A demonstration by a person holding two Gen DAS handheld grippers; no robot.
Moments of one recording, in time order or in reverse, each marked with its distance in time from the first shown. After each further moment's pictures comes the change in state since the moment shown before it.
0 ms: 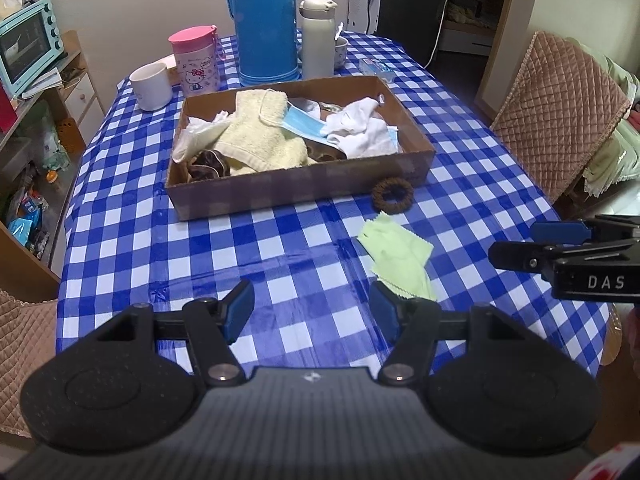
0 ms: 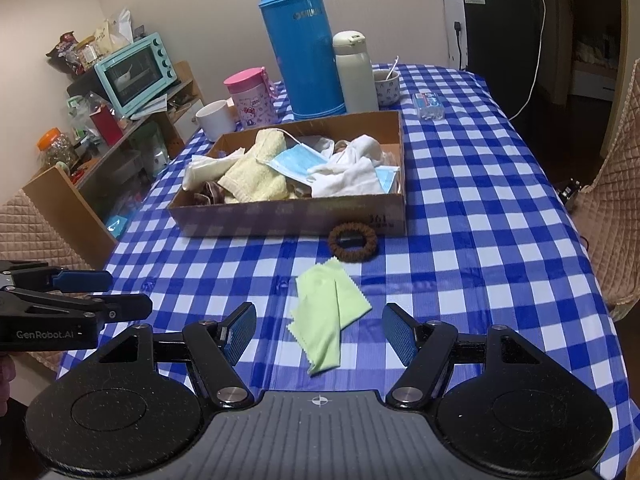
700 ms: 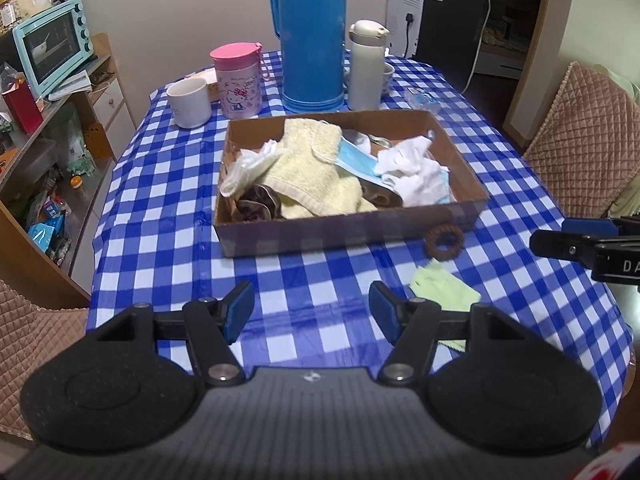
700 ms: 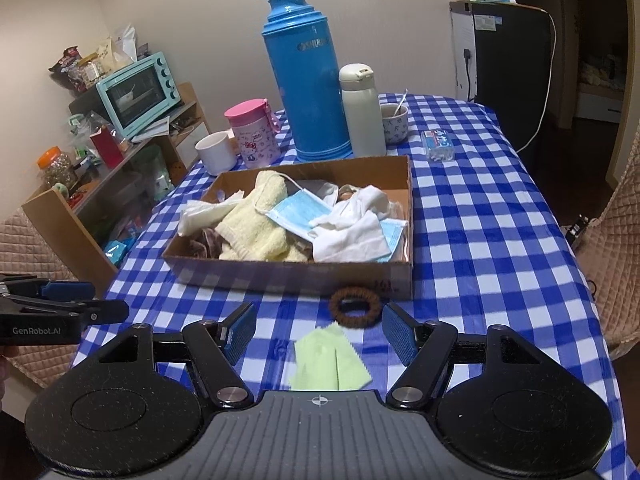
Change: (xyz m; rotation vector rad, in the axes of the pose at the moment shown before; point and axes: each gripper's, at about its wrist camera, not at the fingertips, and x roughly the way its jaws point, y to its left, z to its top) left arm 0.010 0.042 0.034 -0.057 -0.046 0.062; right arm 0.019 0.001 0.046 -0.026 -0.066 0.008
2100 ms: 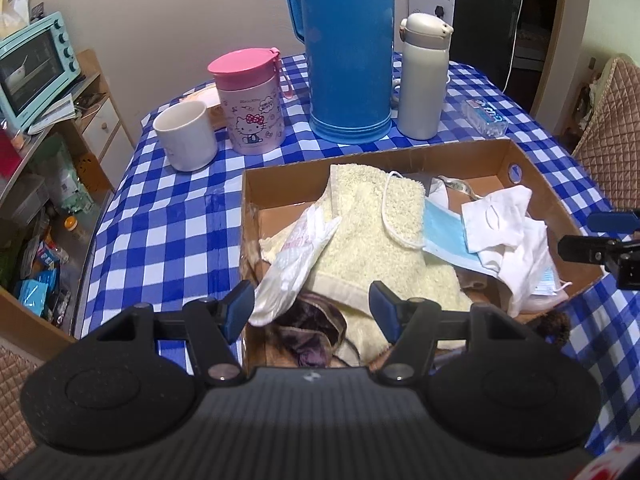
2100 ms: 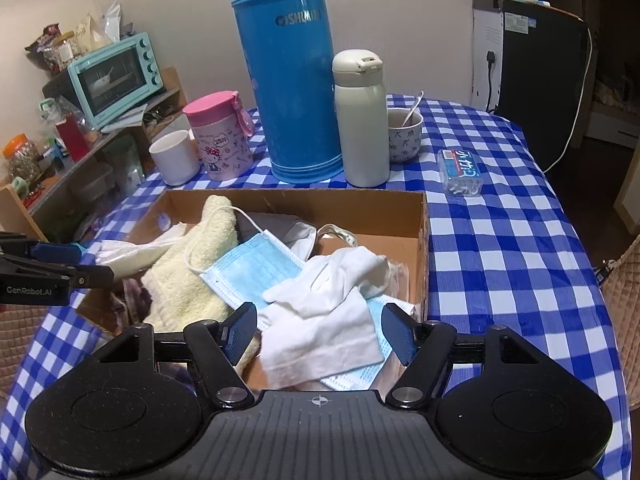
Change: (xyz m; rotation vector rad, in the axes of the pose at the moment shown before) left arm 0.138 0.050 0.096 0.048 -0.011 0.051; right arm 0.141 -0.034 0.077 -0.068 0.012 -0.025
